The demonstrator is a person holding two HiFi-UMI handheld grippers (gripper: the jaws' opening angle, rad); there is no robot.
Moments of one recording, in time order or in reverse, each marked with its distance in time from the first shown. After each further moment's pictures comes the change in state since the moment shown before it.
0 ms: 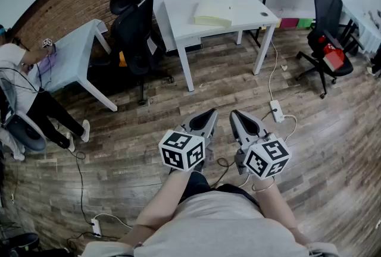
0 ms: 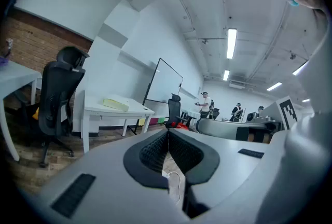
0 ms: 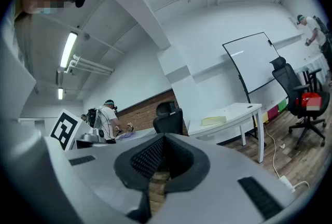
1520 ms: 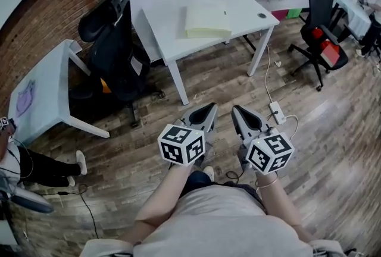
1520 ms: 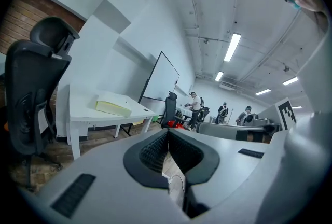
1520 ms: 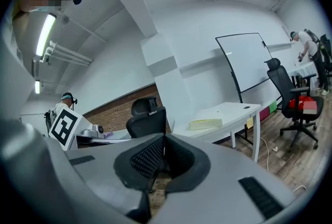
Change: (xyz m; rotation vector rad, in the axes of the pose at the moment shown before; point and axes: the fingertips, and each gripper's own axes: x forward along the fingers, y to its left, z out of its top) left arm 0.122 0.176 0.080 -0.025 0.074 -0.160; right arm 0.203 -0.076 0.029 0.015 0.039 -0.179
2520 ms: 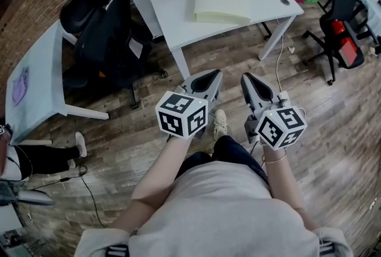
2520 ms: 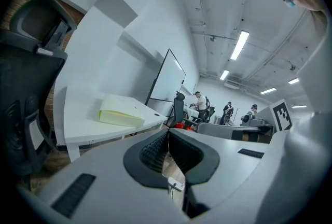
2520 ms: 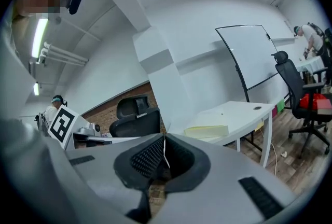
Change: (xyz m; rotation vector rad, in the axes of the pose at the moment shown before) left arm 0.091 0.108 0.053 0.006 0.012 0.024; right arm 0.133 -0.078 0.031 0.012 0.008 0.023
